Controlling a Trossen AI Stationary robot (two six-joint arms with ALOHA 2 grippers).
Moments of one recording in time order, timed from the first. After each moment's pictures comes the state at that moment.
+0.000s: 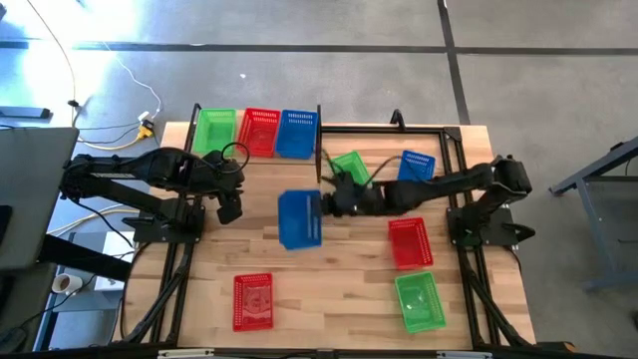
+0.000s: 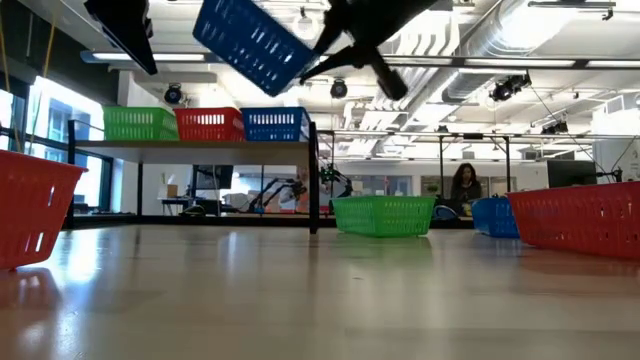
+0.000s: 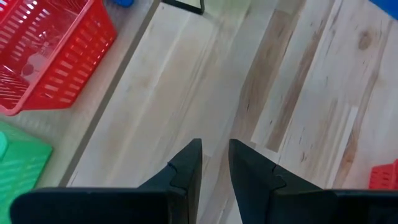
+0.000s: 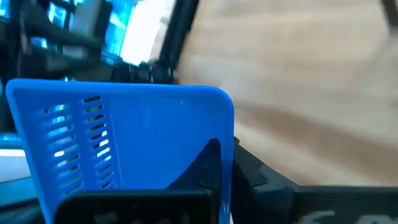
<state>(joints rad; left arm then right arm) 0.07 1.00 1.10 -1.21 -0.30 -0.36 0.08 1.66 1.24 -0.13 0.29 1.27</state>
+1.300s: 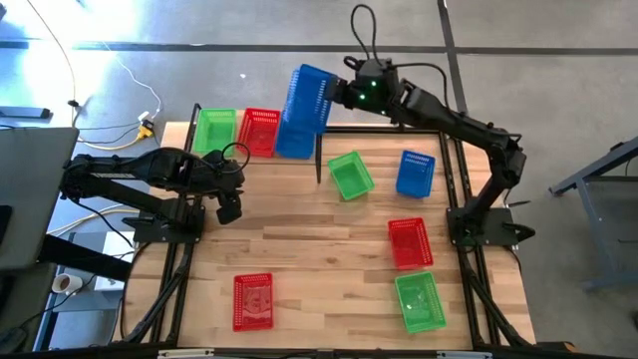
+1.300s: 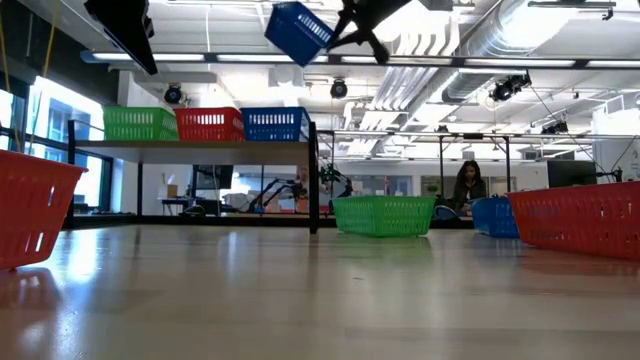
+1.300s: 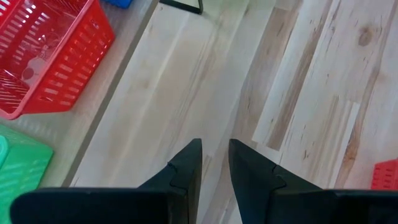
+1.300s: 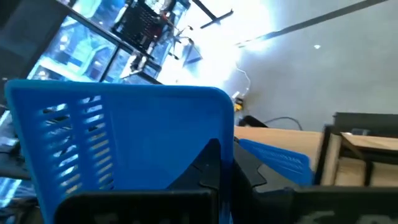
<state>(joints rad) 0.07 1.00 1.10 -1.21 -0.30 -0.34 -0.46 1.70 1.77 -0.39 0.12 0.93</state>
